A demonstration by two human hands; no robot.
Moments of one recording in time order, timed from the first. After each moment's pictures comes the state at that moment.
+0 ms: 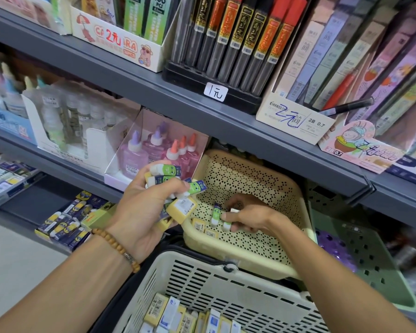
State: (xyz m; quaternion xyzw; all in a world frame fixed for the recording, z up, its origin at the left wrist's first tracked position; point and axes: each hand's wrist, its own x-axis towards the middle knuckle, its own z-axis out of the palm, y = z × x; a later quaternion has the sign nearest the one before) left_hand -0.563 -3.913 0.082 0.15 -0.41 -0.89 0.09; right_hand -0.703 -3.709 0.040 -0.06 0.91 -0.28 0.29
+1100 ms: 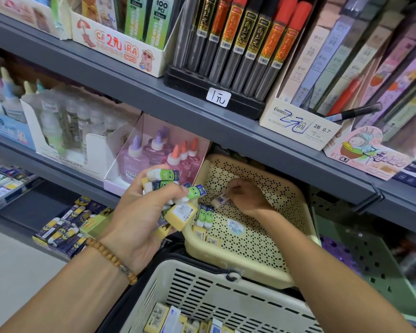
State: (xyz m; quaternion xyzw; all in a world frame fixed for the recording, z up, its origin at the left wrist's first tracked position) left_hand -0.564 -3.917 0.083 0.14 -0.40 -0.90 0.09; right_hand -0.738 -3.731 0.031 -0.10 0.95 -0.28 0.11
